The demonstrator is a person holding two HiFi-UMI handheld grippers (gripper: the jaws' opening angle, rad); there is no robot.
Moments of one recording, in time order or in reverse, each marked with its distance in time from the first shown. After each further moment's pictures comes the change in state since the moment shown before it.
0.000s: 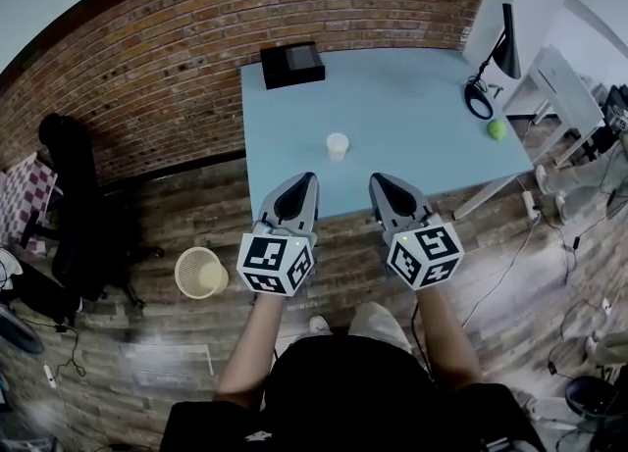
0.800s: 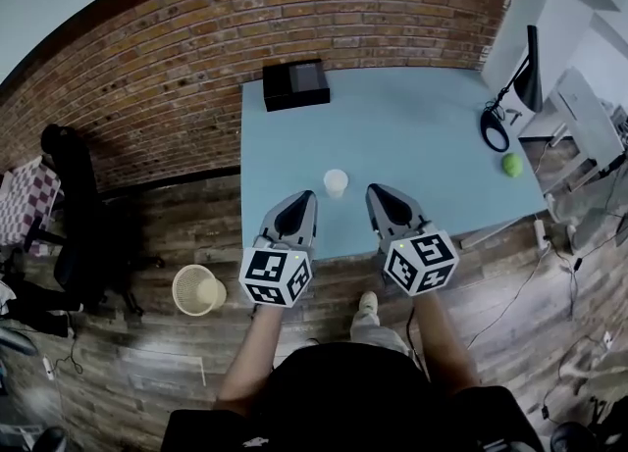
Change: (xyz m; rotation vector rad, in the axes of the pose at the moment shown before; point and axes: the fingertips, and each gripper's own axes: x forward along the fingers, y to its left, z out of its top) left arm 0.111 0.034 -0.030 0.000 0.064 0.077; right arm 0.090 -0.098 -0.007 0.051 0.023 0.077
